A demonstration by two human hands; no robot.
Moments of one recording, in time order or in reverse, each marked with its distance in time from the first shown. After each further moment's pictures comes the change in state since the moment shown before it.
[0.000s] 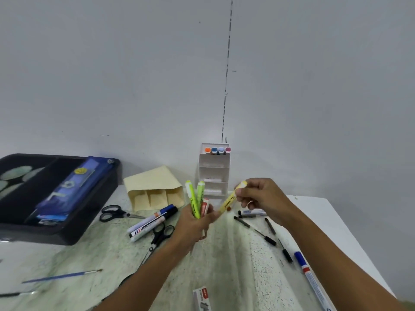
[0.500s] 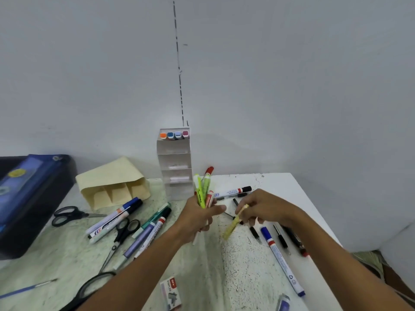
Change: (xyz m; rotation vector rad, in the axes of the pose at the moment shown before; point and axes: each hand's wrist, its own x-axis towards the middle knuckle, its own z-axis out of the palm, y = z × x) left_hand 0.026 -0.026 0.077 0.005 -0.222 -0.251; right_hand -0.050 0.041 -0.069 -0.533 -0.152 0.307
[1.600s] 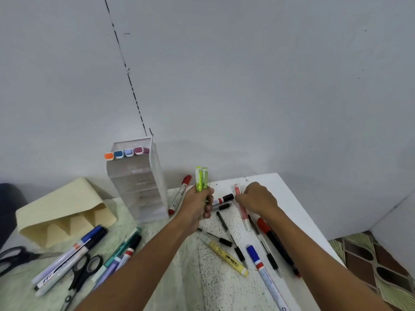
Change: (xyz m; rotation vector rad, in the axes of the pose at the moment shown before) left_hand 0.096 0.015 0.054 -0.141 0.029 -0.081; right_hand 0.082 0.065 -0.033 -0.170 0.497 0.330
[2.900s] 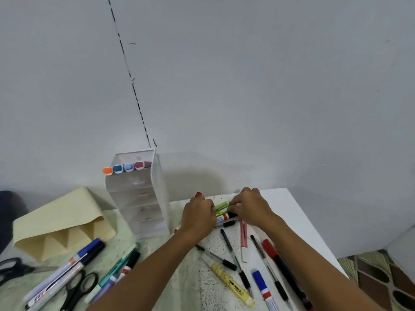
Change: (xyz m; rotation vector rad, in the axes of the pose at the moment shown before) left_hand 0.044 -0.015 -0.008 1.409 0.220 0.534; right_hand 0.045 -0.005 0.018 -0.139 0.002 -0.346
